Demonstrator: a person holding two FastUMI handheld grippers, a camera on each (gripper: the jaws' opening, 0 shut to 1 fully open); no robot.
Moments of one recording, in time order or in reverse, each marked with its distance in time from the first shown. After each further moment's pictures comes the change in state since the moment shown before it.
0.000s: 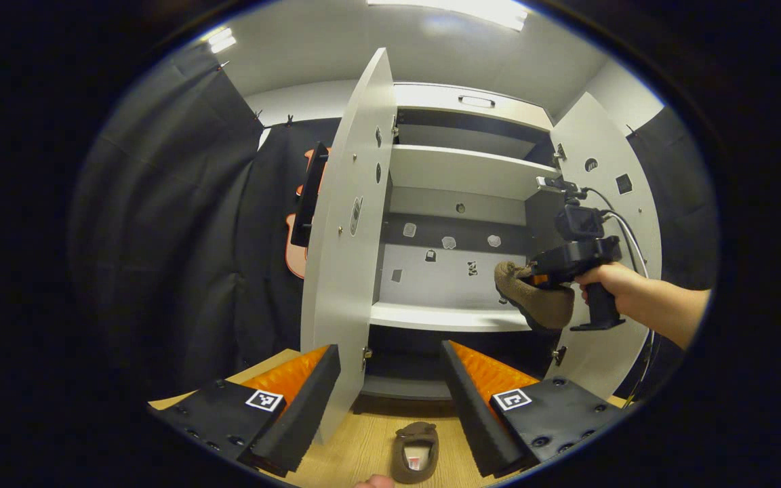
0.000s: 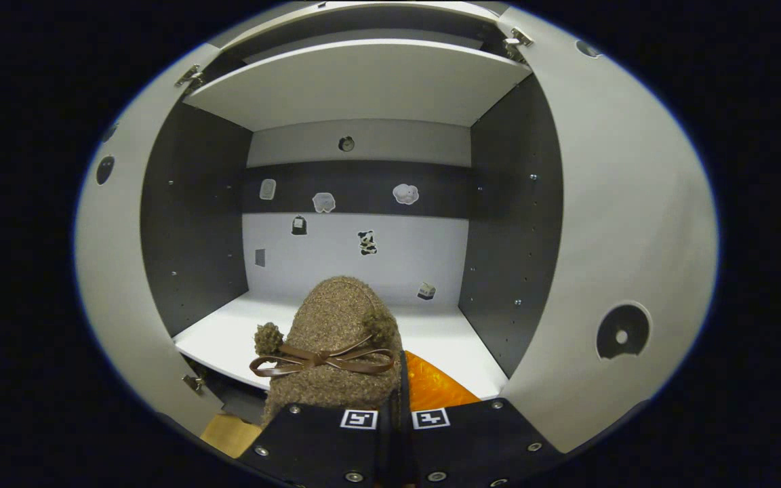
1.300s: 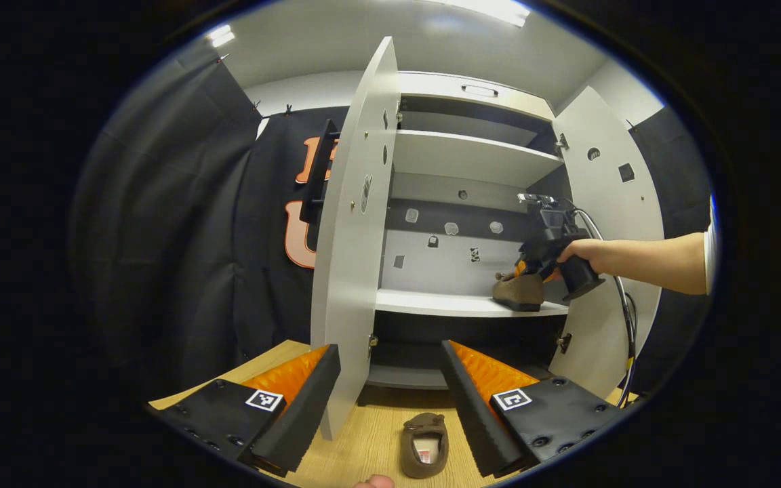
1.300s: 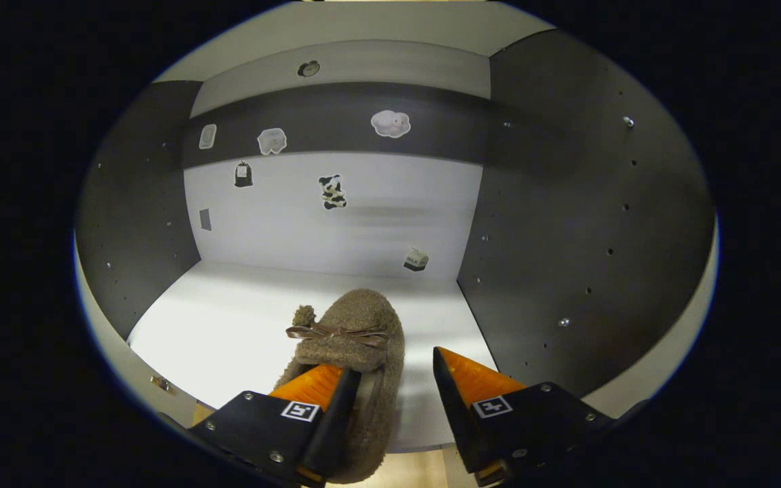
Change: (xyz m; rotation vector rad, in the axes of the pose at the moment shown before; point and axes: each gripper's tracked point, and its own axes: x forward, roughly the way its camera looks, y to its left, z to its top) left arm 0.004 0.014 -0.021 0.002 0.043 -0.017; right arm 0.070 -0.021 -0.020 -0.022 0.240 0.006
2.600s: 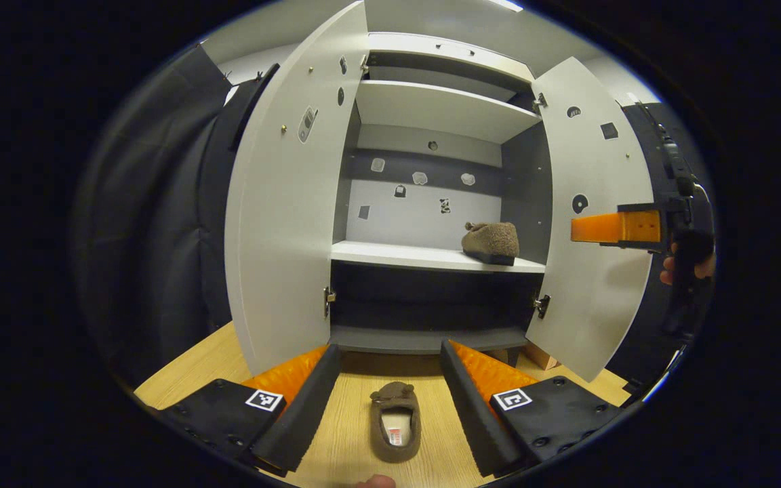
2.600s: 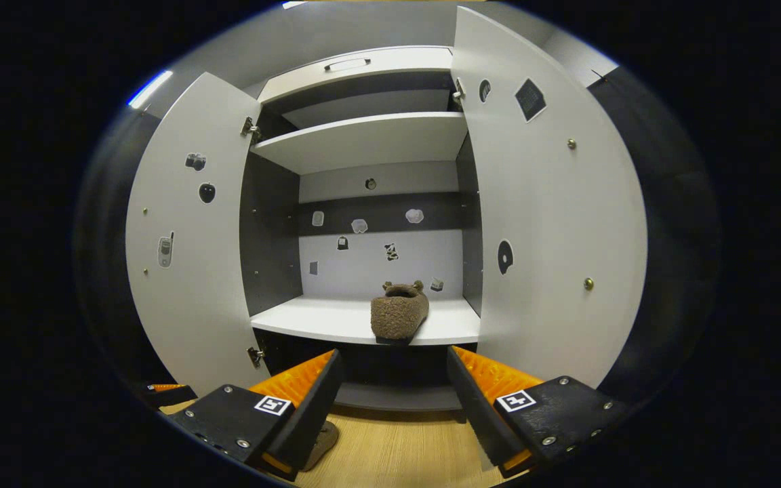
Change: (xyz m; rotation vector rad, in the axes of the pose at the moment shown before) left arm 0.021 -0.056 -0.067 -0.002 0.219 -0.125; right arm -0.264 0.006 -0.112 0.089 -0.444 0.171
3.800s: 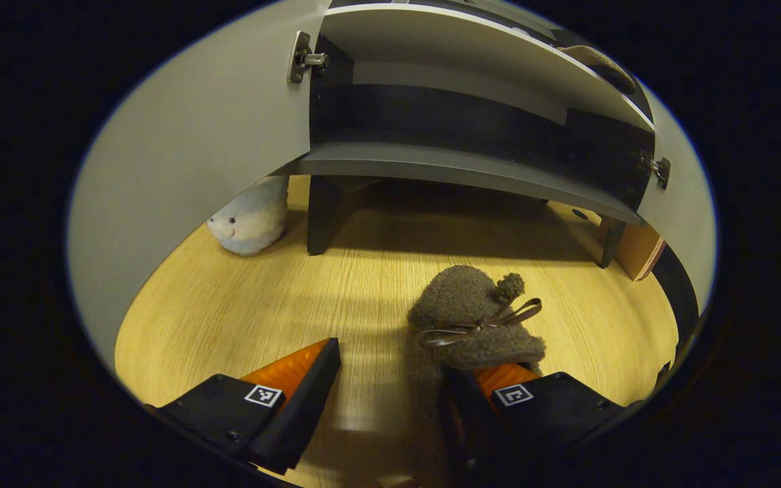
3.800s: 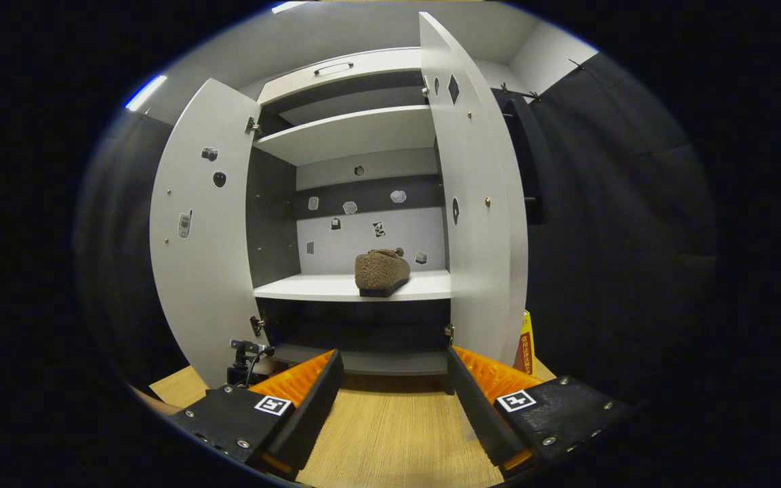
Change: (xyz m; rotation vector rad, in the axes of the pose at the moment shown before) left arm 0.168 0.070 -0.254 -0.018 0.565 0.078; right arm -0.073 -0.033 -0.056 0.020 0.056 -0.015
